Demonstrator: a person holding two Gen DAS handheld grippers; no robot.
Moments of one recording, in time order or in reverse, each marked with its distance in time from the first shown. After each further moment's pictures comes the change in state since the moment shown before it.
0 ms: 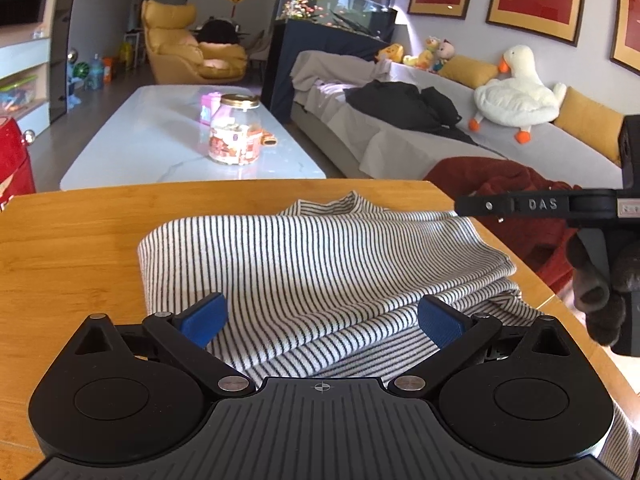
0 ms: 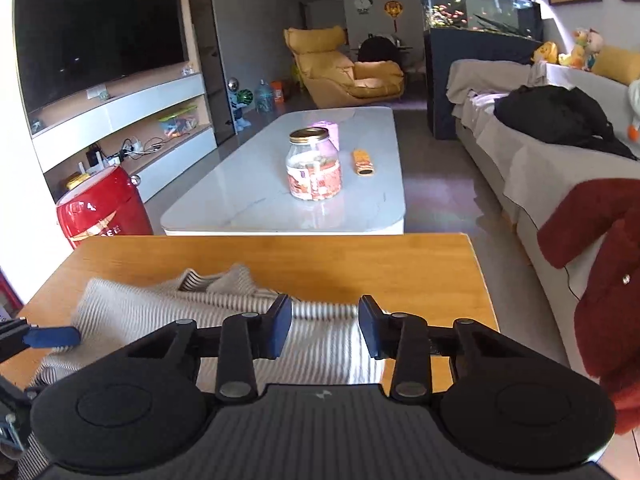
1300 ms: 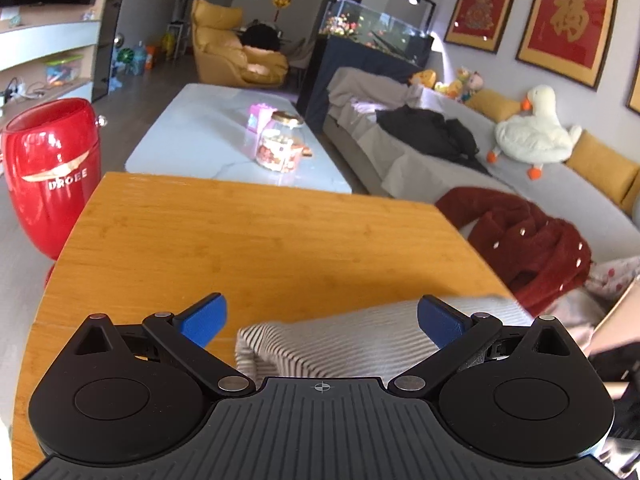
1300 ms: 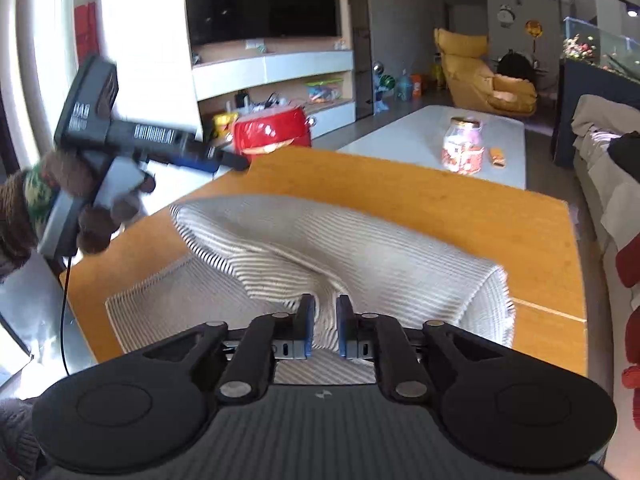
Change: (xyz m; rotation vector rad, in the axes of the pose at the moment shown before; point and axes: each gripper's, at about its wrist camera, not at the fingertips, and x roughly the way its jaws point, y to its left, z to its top) left arm -0.120 0.007 -0.022 -0.070 0.007 0.081; right arm -0.195 0.061 -0.119 -0.228 0.001 0.278
